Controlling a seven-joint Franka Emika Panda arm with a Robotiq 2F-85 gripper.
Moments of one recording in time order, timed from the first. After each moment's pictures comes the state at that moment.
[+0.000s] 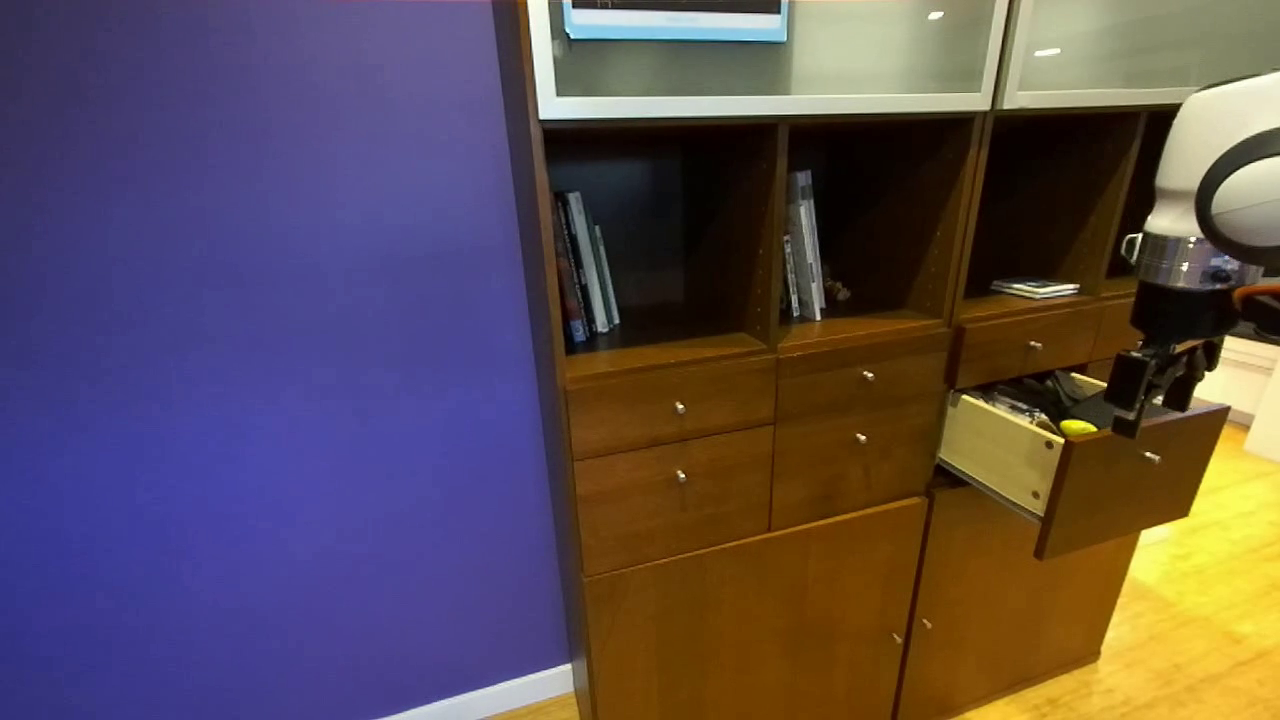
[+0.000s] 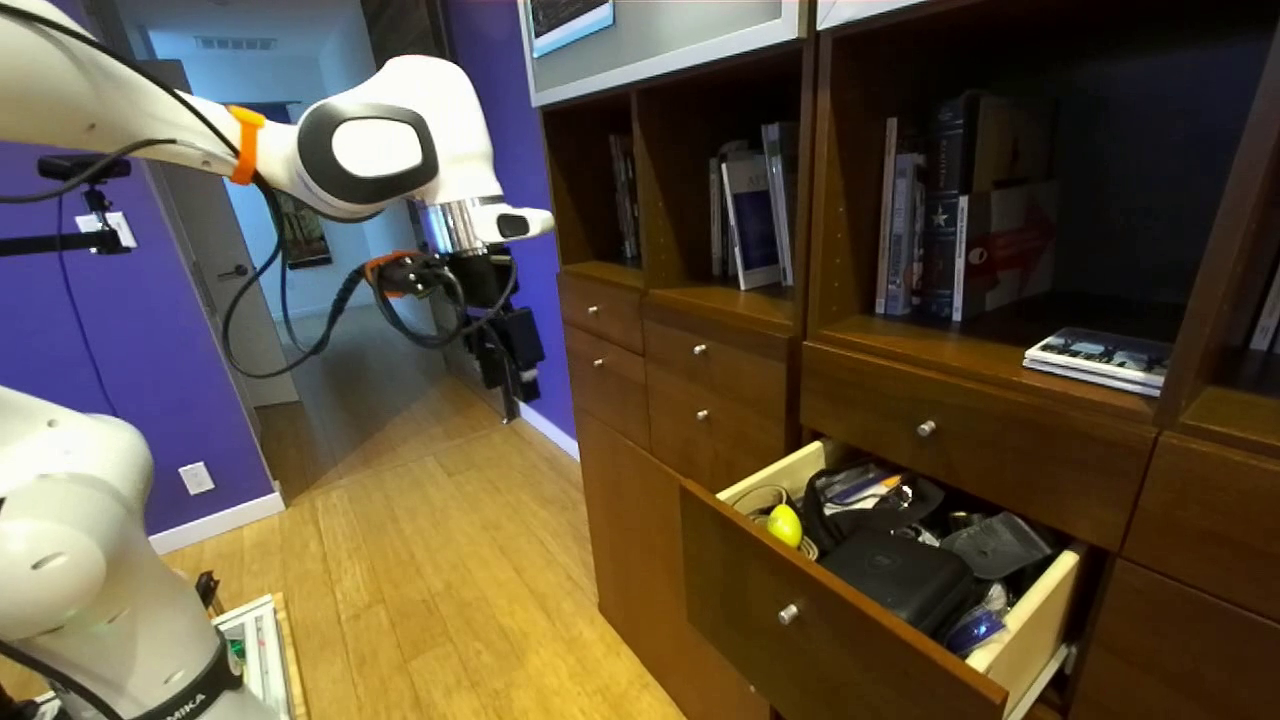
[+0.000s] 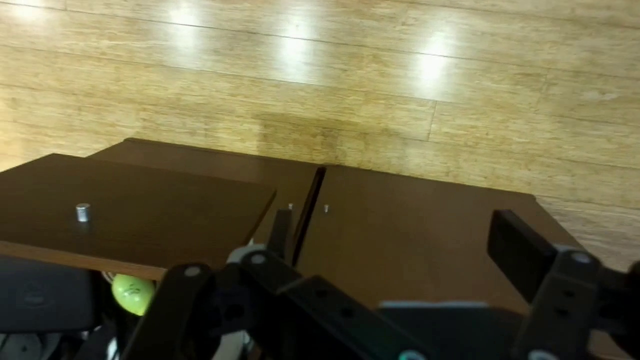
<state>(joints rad) -0.06 -0.55 -0.05 -2.47 -0.17 1.98 -0.08</state>
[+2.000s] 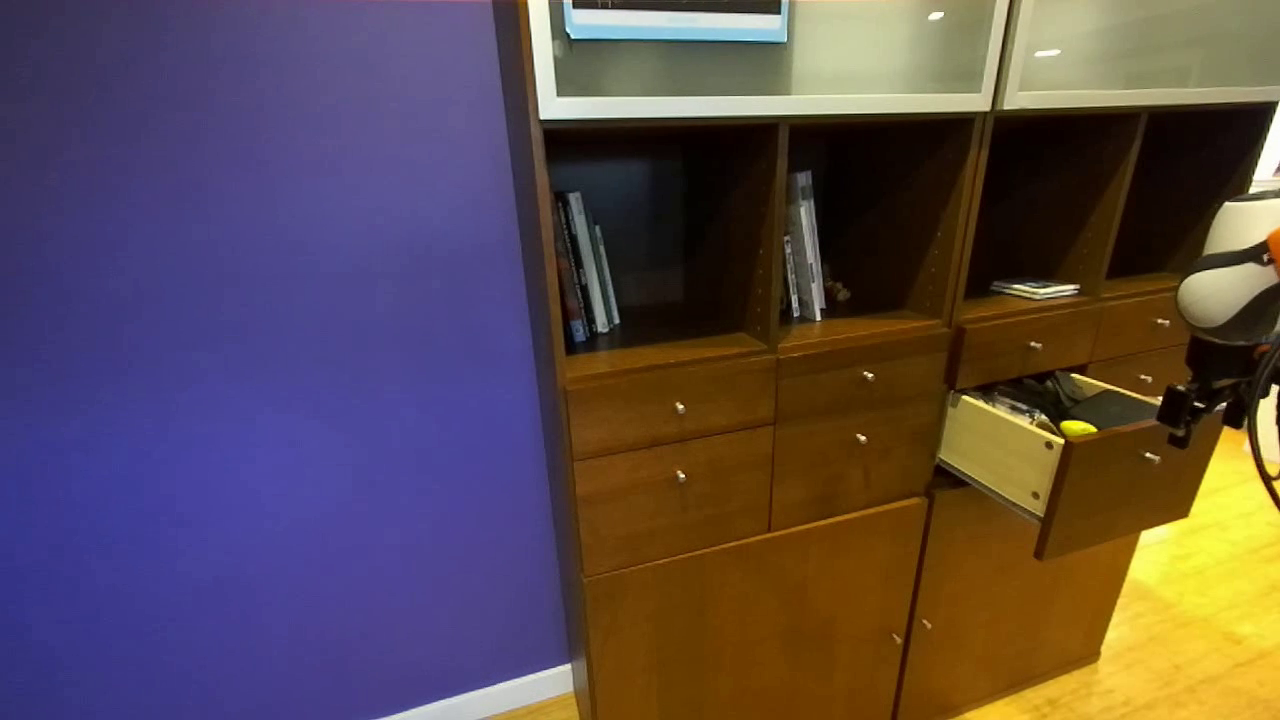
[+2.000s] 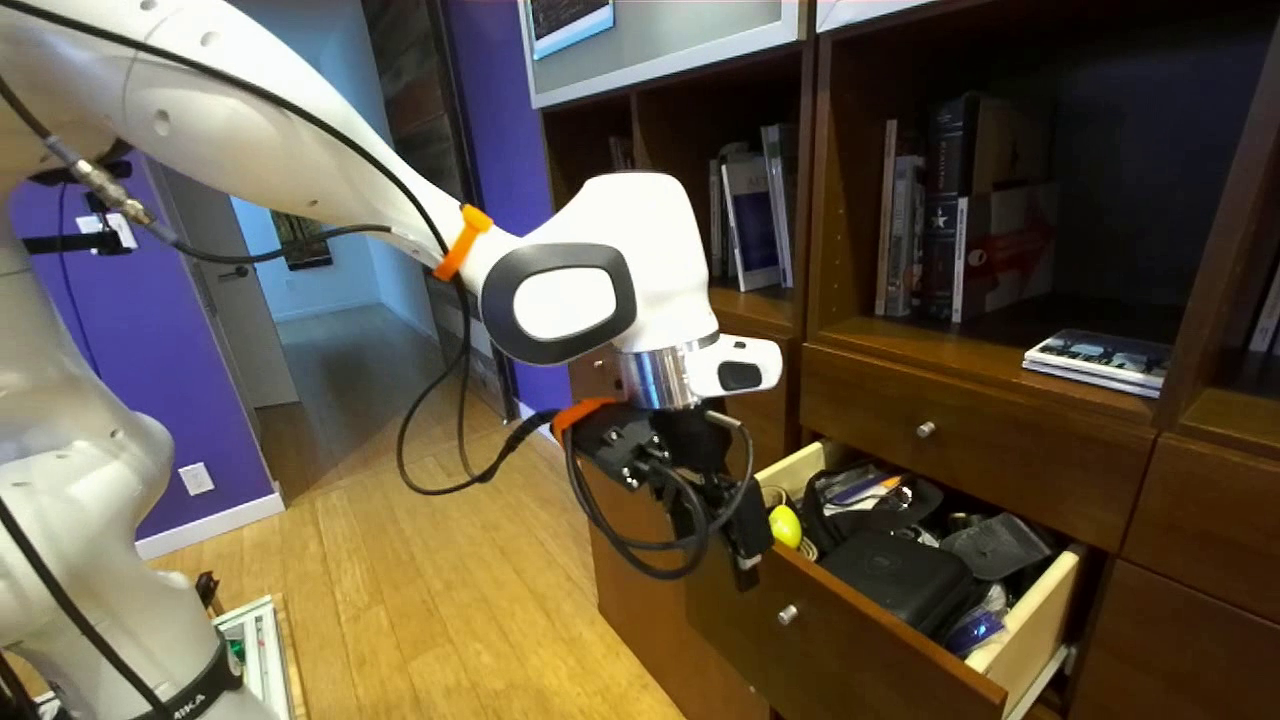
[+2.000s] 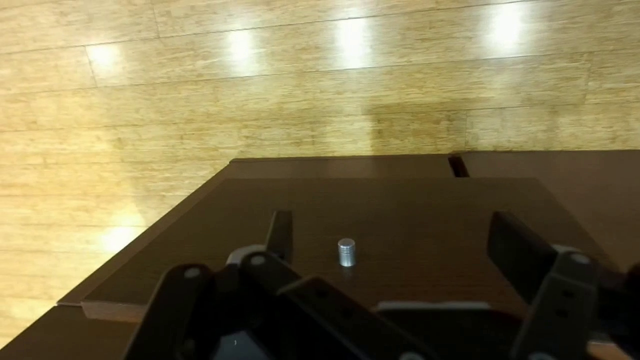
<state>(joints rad) -0.28 -0.01 -0.32 -2.24 -0.25 2.38 -0.28</state>
